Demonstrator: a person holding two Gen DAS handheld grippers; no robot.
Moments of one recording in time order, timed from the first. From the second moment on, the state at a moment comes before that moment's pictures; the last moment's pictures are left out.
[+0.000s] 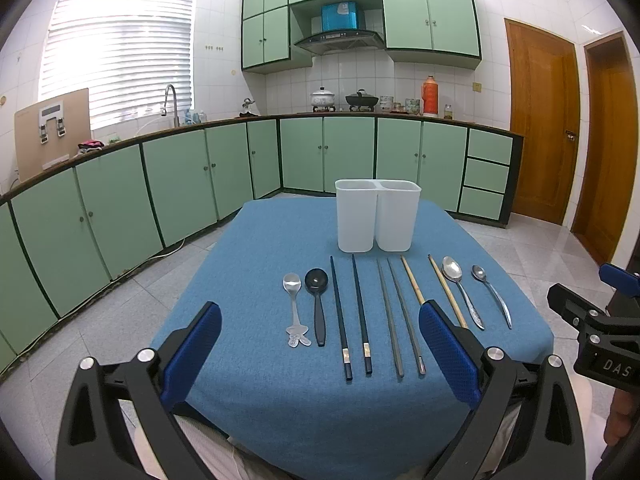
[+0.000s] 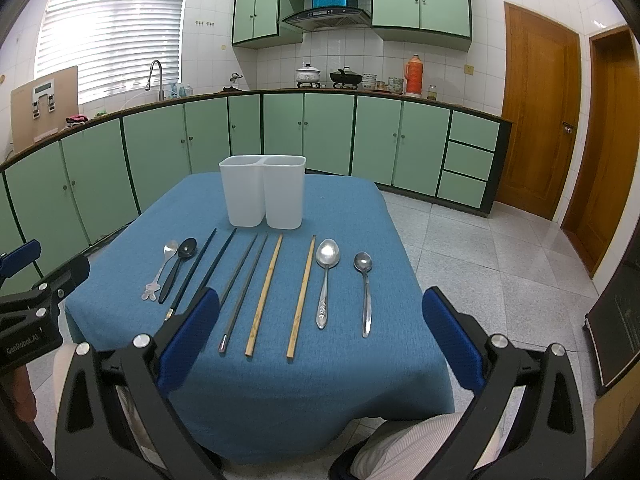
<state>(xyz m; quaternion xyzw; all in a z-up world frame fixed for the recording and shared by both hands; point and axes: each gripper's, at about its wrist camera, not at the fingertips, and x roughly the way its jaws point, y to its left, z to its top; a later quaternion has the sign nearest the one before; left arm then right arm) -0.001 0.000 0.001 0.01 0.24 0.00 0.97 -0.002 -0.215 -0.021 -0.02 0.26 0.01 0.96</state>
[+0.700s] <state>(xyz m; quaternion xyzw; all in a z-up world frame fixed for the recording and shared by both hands) 0.054 0.034 -0.019 0.01 0.27 0.02 0.96 0.047 -0.237 -0.029 -0.01 0.27 -0.02 0.96</state>
